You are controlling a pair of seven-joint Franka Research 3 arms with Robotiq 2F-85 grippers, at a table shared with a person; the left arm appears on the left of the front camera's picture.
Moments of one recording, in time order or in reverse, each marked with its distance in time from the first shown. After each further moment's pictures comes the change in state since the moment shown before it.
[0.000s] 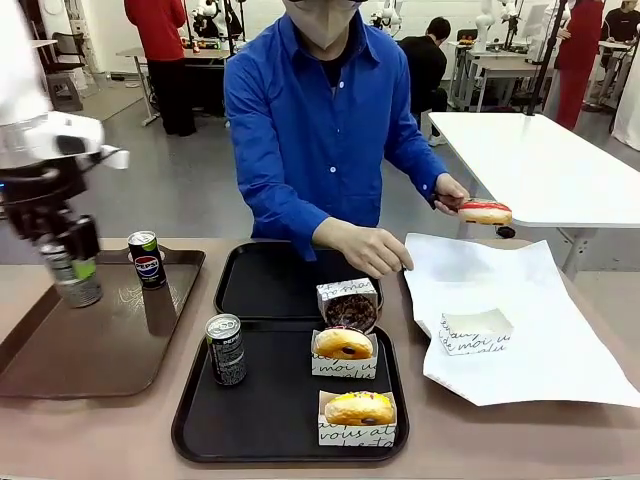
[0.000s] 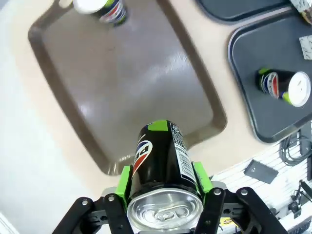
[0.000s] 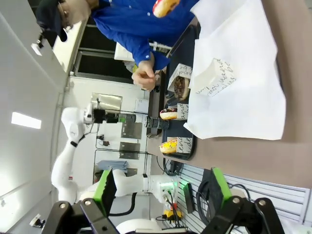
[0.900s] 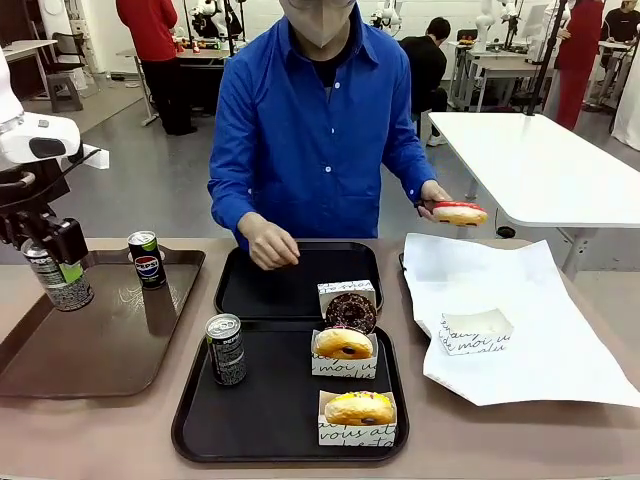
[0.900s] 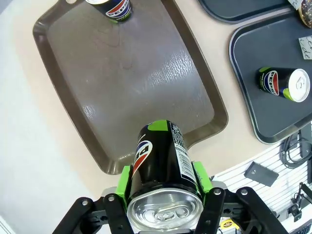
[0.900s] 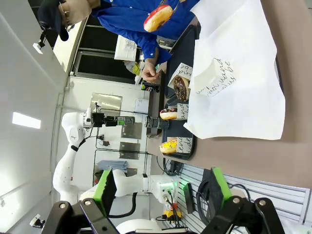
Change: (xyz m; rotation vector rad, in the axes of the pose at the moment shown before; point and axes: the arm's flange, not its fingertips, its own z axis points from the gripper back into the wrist) left arm -0.011 0.001 0.003 0.003 -0.030 0.011; right arm 0.000 0.000 0.000 0.000 0.000 0.000
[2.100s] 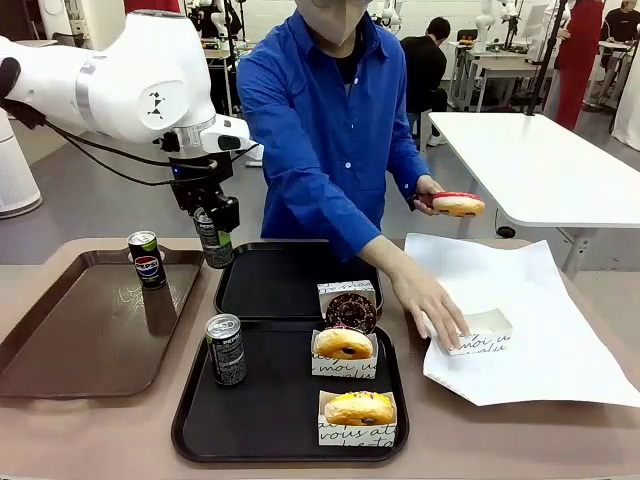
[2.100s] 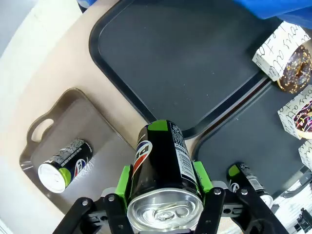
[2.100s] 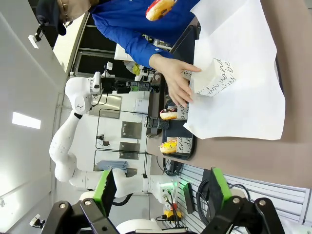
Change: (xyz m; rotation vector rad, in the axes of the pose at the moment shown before) left arm 0.205 -0.104 -0.050 -0.013 -0.039 -0.258; right arm 0.000 0.000 0.000 0.000 -0.001 0.001
